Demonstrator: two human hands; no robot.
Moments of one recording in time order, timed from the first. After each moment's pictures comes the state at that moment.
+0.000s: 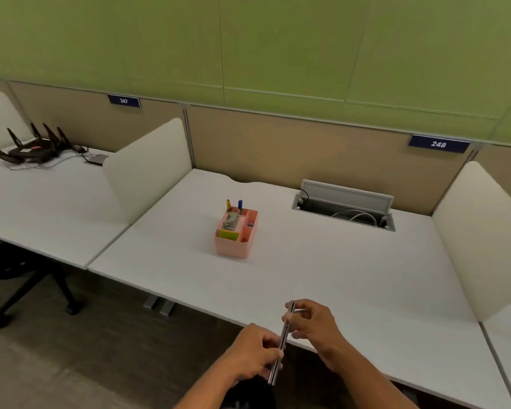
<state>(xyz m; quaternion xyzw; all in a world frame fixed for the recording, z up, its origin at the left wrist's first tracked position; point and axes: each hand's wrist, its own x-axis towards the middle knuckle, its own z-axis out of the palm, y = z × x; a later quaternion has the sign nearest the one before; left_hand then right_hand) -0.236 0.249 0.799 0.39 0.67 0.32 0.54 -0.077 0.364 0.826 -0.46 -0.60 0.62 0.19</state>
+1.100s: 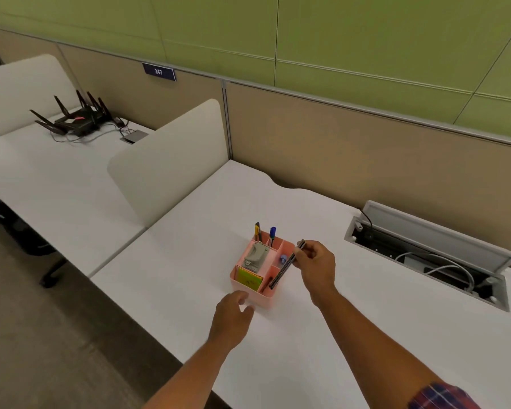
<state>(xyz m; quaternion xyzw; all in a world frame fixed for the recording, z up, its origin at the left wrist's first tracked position) -0.439 0.468 0.752 0.22 0.87 0.34 0.28 -0.352 0.672 0.803 -0.45 -0.61 0.58 0.30</state>
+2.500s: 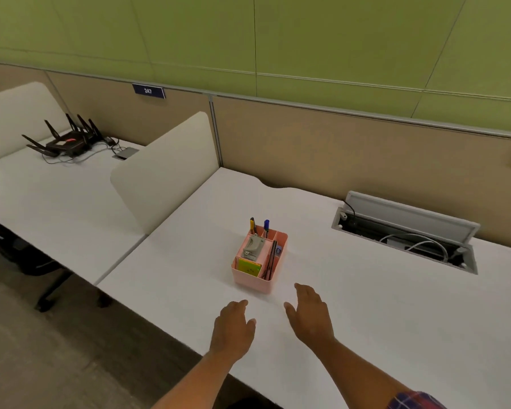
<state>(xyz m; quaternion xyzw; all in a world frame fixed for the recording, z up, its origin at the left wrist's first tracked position) -0.398 0.409 0.752 0.33 0.90 0.17 0.22 -0.260 0.563 0.733 -0.44 -0.86 0.25 0.03</state>
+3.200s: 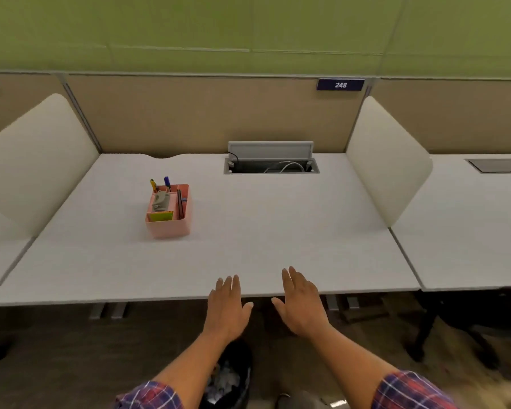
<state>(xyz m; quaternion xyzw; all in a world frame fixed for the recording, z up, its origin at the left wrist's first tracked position) -0.209 0.287 0.735 0.62 0.76 0.07 0.20 -0.005 0.339 0.740 -0.57 -0.81 0.14 -0.01</state>
